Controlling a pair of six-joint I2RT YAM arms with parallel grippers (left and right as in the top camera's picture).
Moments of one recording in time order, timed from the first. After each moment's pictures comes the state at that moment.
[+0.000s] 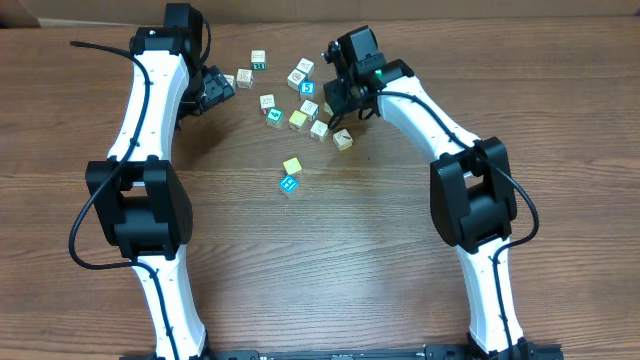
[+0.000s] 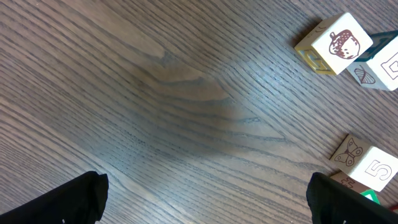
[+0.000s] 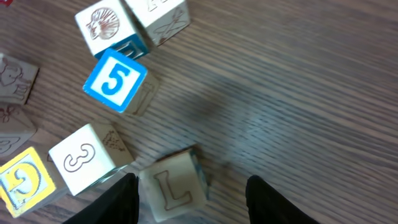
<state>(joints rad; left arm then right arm) -0.02 2.26 2.09 -1.22 -0.14 -0.65 0.40 2.38 1.98 -0.63 -0.06 -0.02</state>
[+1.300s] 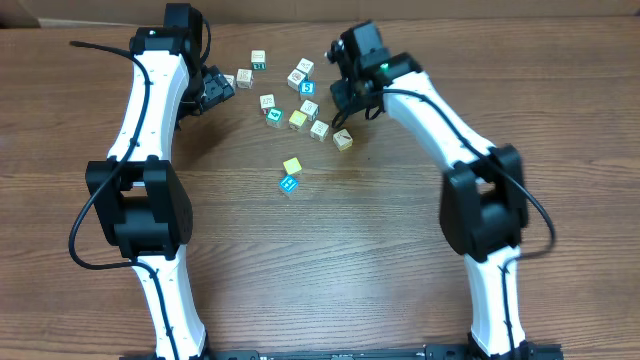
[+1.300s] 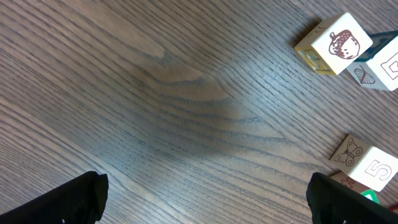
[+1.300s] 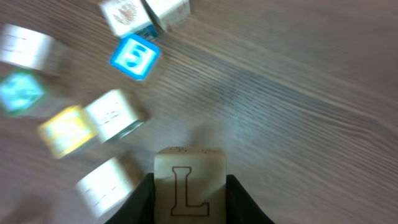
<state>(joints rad) -0.02 2.26 2.09 -1.22 -0.14 -0.65 0.40 2.23 1.98 -0.81 -0.04 -0.03</state>
